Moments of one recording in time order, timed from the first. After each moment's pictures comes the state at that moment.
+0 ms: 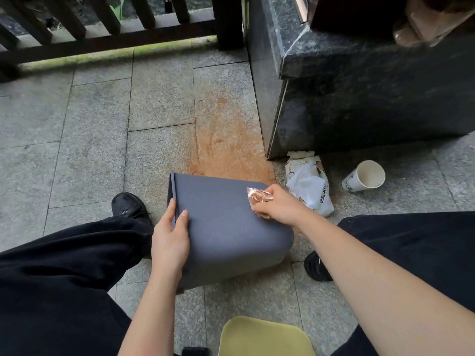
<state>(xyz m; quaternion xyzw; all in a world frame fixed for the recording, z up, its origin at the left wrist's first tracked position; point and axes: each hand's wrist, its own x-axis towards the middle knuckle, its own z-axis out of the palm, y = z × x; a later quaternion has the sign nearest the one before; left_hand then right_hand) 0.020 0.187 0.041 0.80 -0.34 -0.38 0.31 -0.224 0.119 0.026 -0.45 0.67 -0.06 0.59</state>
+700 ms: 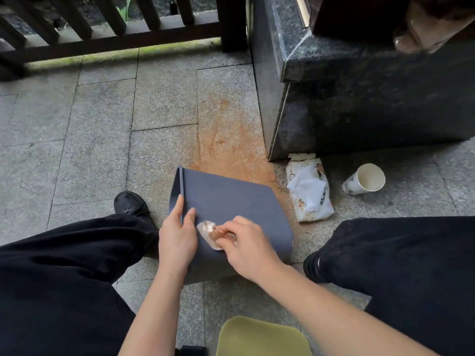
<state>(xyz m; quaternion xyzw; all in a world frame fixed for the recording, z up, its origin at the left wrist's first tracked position) 0.008 0.184 0.049 0.81 -0.41 -0.34 0.24 -0.155 0.201 0.045 -0.66 0.57 -0.19 0.45</state>
